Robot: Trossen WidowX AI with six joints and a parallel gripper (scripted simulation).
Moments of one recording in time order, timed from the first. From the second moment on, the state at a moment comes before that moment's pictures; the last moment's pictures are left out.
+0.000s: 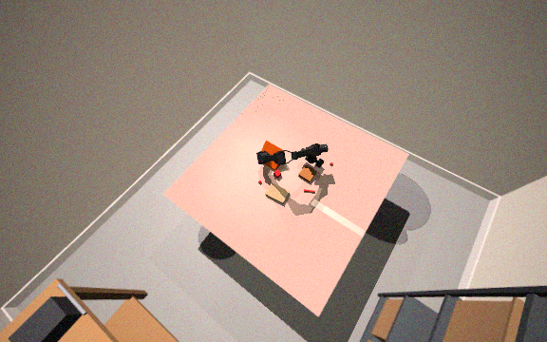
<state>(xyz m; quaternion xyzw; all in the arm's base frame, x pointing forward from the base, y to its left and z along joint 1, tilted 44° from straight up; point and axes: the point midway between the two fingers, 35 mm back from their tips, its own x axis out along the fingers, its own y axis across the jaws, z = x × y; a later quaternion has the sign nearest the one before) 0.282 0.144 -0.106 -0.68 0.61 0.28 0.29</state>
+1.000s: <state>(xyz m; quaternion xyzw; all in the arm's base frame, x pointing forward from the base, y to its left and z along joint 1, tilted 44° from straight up) 0.286 0.113 -0.090 -0.69 0.61 0.28 0.29</state>
